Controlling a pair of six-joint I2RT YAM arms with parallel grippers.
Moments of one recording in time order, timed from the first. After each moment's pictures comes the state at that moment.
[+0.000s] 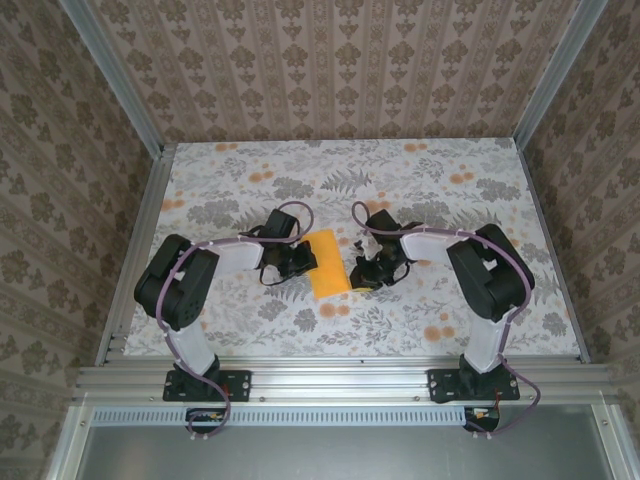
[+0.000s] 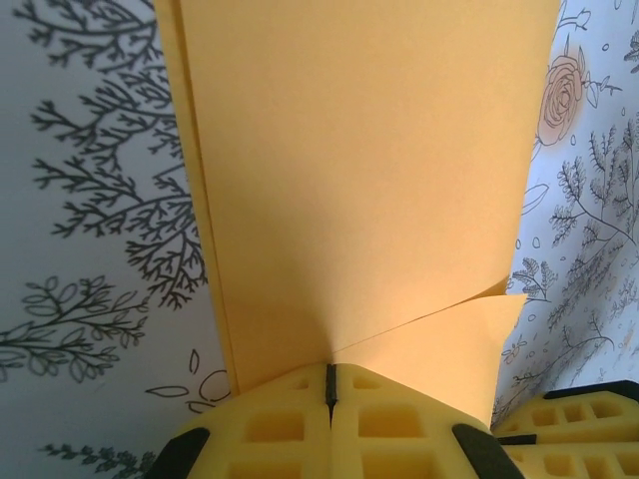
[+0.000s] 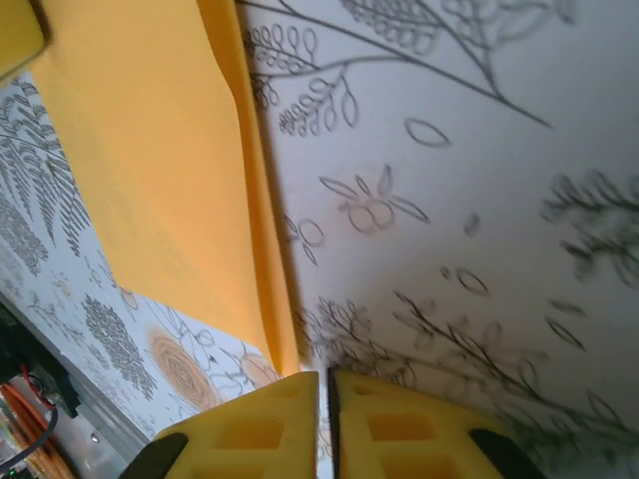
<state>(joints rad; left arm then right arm) -0.56 1.77 0.89 -0.17 0.42 -0.83 0.48 1.84 1.01 -0.54 -0.57 0.44</state>
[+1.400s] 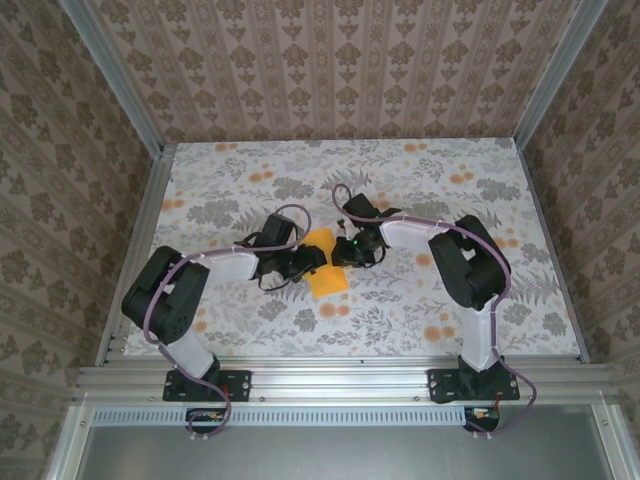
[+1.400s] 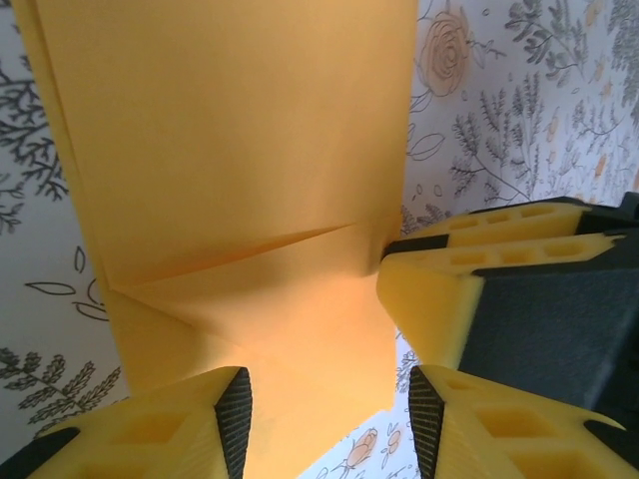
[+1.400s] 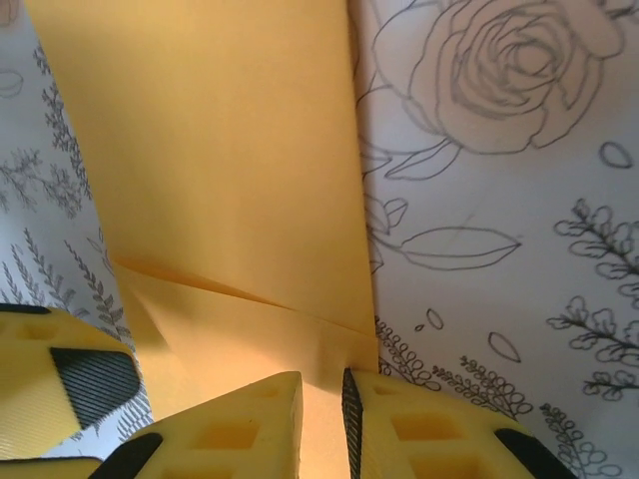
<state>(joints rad) -0.60 1.67 0.79 -0.04 0.48 -0.93 0.54 1.99 1.26 -0.47 -0.39 0.53</state>
